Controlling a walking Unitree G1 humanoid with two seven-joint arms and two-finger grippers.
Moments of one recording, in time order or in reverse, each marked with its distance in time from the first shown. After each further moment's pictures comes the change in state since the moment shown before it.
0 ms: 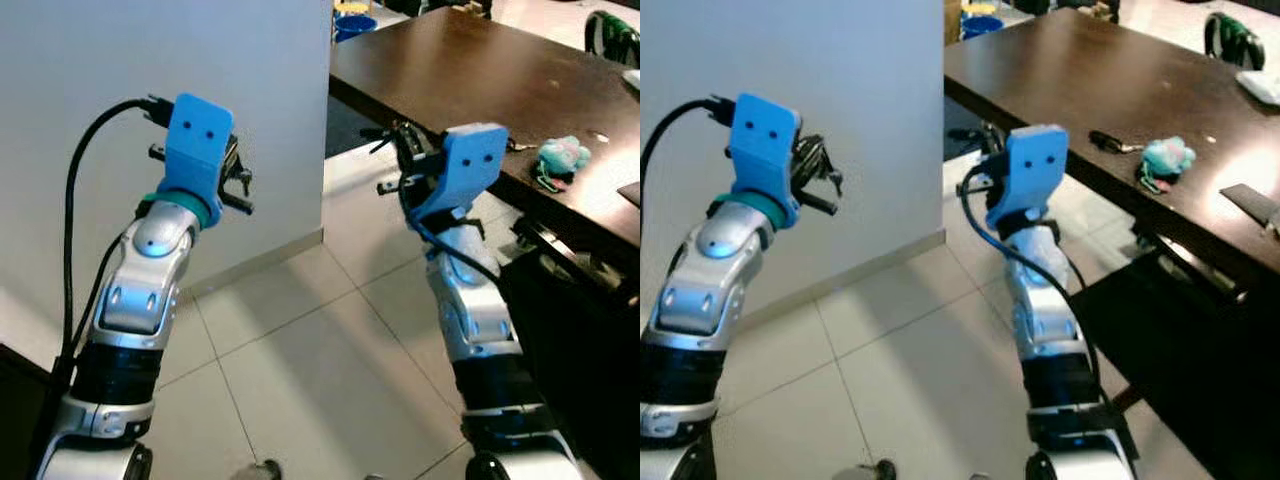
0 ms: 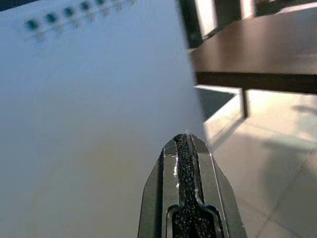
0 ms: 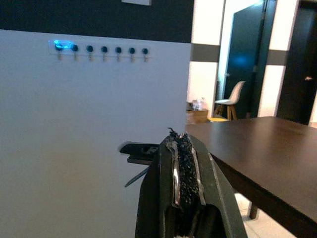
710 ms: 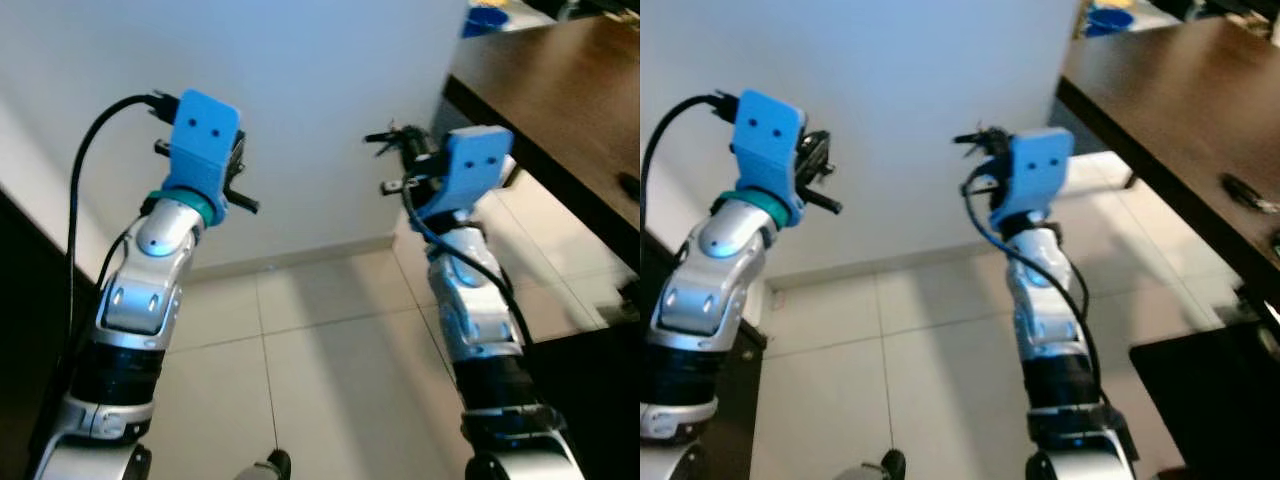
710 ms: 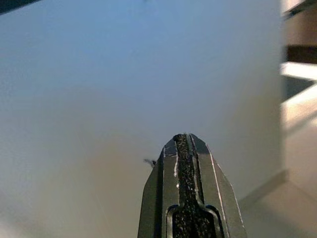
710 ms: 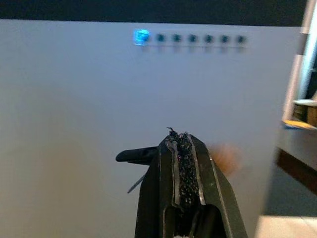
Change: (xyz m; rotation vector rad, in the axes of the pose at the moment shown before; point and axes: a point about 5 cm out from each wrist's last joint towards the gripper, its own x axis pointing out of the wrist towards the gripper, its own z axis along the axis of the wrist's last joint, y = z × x) left arm -0.001 0.003 0.006 0.015 -0.044 0.006; right arm 0.002 0.003 0.001 0.006 -0.010 0.000
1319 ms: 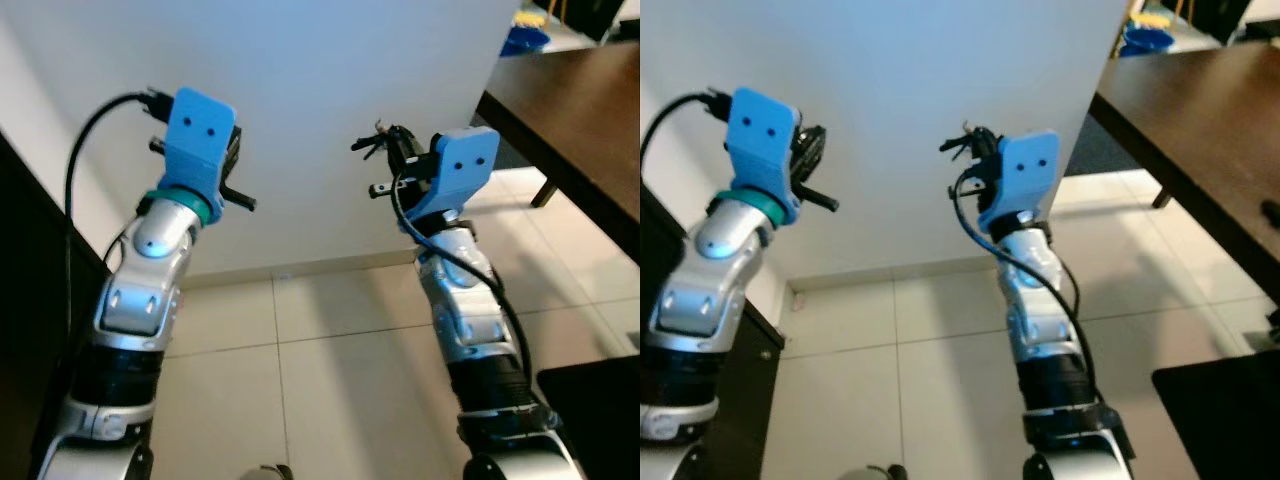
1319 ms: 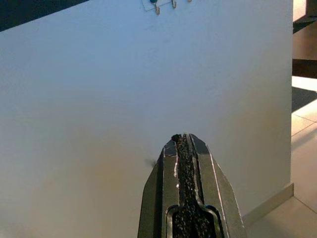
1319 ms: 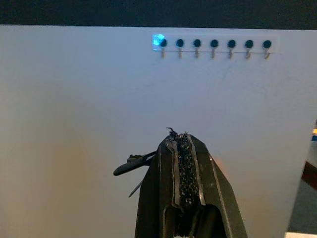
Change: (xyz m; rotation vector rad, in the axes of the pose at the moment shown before) left arm 0.001 -0.008 0.003 -0.006 -0.026 -0.023; right arm -0.003 -0.002 -0.003 0.007 0.009 0.006
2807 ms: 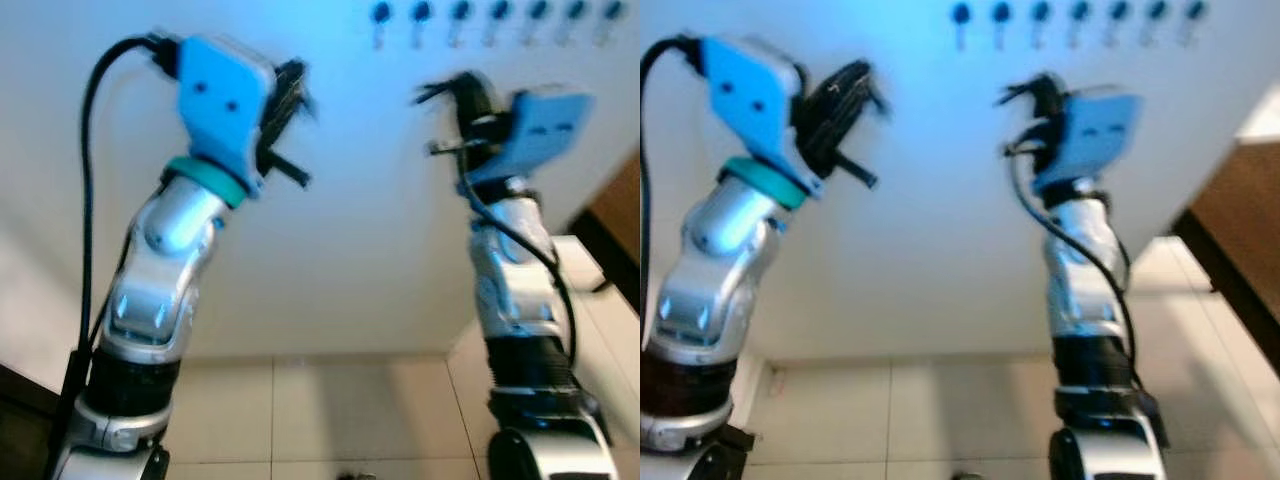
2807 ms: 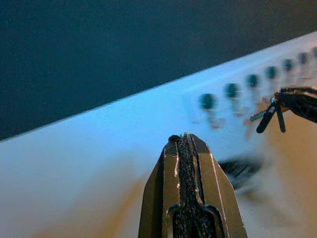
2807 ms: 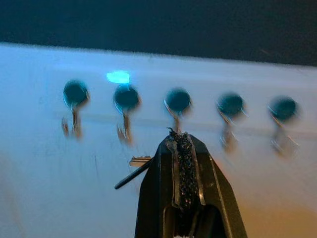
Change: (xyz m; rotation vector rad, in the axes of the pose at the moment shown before) left arm -0.017 -0.026 0.073 -0.073 -0.393 -0.193; right arm 0.017 -0.041 0.050 -0.103 -0.211 -0.090
